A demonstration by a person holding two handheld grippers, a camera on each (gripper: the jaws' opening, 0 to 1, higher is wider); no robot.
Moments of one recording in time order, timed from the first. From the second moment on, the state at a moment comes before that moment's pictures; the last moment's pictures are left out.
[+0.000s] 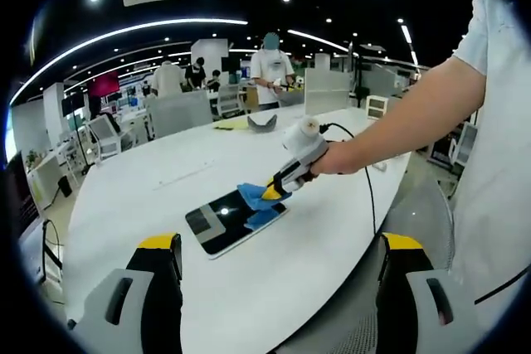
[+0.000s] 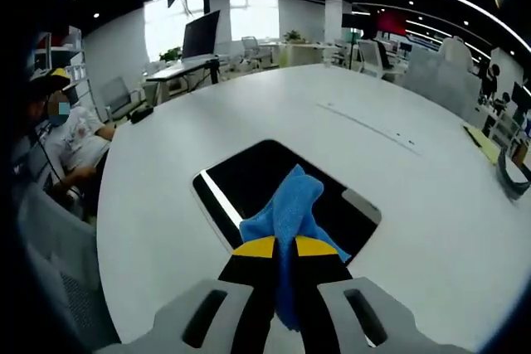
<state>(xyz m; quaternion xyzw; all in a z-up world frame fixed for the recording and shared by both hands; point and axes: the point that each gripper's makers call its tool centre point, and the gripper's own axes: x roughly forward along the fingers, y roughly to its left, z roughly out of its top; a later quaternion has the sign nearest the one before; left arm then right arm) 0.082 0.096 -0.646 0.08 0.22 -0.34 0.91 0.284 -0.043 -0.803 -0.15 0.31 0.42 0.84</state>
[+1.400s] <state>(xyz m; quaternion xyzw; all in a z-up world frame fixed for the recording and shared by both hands) 0.085 0.108 -0.646 0.10 0.24 -0.32 0.91 0.293 -0.148 -0.838 -0.15 0.35 0.36 0.85</state>
